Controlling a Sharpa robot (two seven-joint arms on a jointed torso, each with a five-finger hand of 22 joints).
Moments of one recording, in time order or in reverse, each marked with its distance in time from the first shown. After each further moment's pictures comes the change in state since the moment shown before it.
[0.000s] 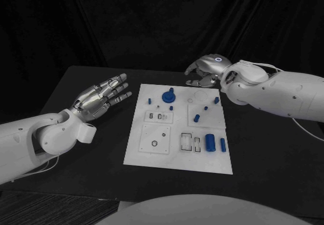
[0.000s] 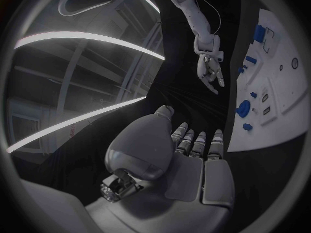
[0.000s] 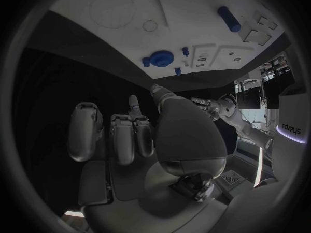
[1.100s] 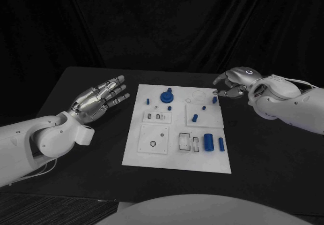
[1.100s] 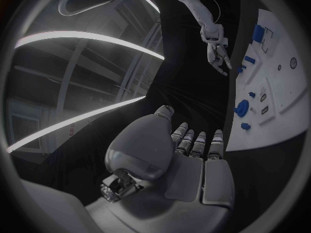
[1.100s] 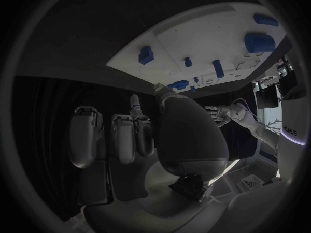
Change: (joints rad) left arm -0.009 0.001 0.000 -0.005 0.000 0.001 0.001; left_hand 0.000 0.000 0.000 0.000 0.000 0.000 0.000 0.000 0.000 0.001 0.001 0.000 0.000 0.000 0.000 0.000 0.000 0.000 0.000 0.000 0.000 0.000; right arm -0.080 -0.224 -0.003 0.087 0.001 -0.014 -0.090; right_hand 0.028 -0.036 -0.014 0.025 -0.012 0.002 -0.022 0.005 0.024 -0.004 -0.021 0.000 0.000 -0.003 -0.018 0.002 0.000 0.000 0.007 -0.007 0.069 0.000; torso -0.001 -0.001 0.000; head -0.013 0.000
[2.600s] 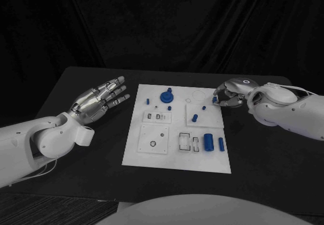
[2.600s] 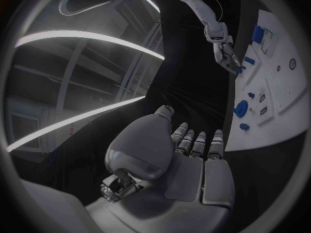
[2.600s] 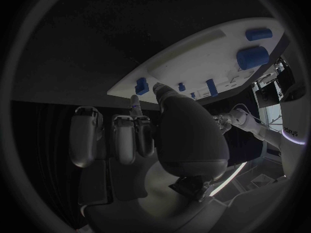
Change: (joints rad) left arm -0.005 0.001 0.000 -0.002 0.000 0.006 0.000; left_hand 0.000 0.000 0.000 0.000 0.000 0.000 0.000 0.000 0.000 0.000 0.000 0.000 0.000 0.000 0.000 0.000 -0.001 0.000 0.000 0.000 0.000 0.000; right arm -0.046 -0.001 0.000 -0.005 0.000 0.088 -0.017; right_hand 0.015 -0.014 -0.013 0.012 0.116 -0.005 -0.005 0.000 0.031 0.000 0.000 0.000 0.000 0.007 -0.007 0.000 0.000 0.000 -0.007 -0.014 0.000 0.000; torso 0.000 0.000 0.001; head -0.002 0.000
